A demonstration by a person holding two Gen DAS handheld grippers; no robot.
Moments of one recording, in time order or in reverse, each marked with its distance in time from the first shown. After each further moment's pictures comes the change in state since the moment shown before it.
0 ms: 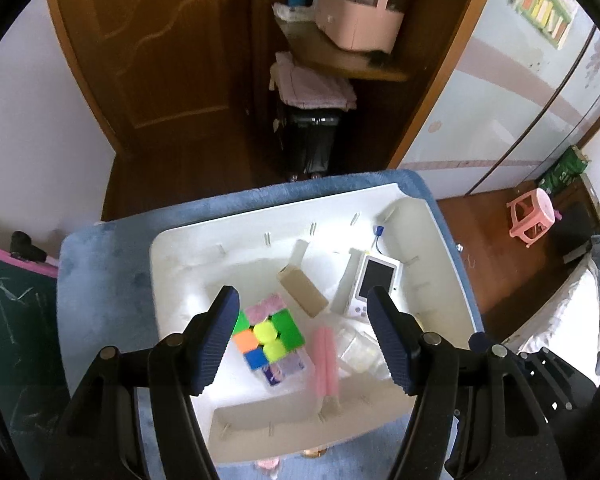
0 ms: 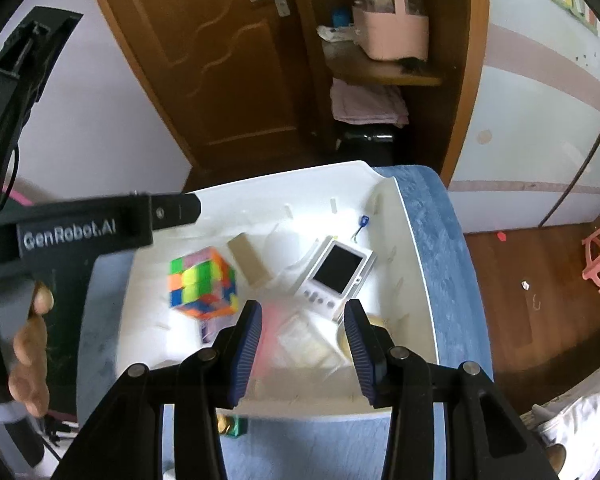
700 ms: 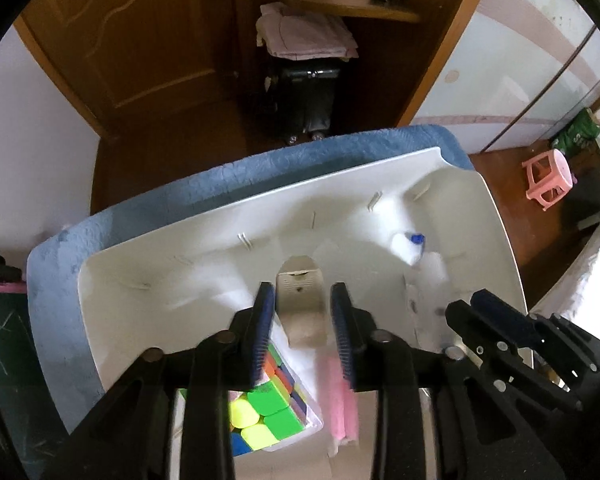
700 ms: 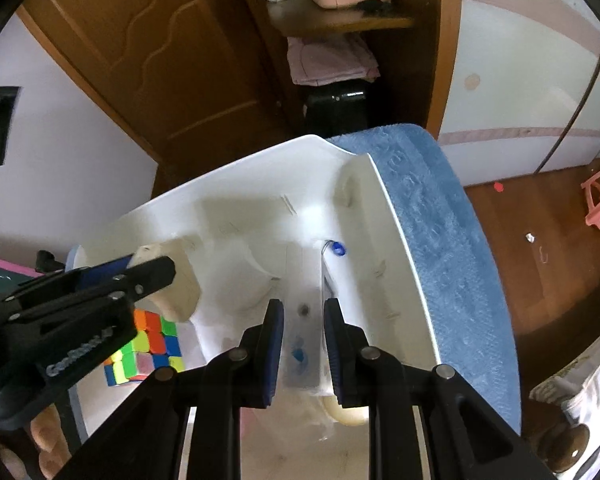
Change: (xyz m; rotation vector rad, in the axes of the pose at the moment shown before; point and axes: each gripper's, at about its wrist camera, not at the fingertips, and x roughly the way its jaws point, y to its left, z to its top) left arm 0.115 -0.011 0.028 0.071 0.179 0.026; right arm 0.098 -0.042 0.040 0.175 0.123 -0.040
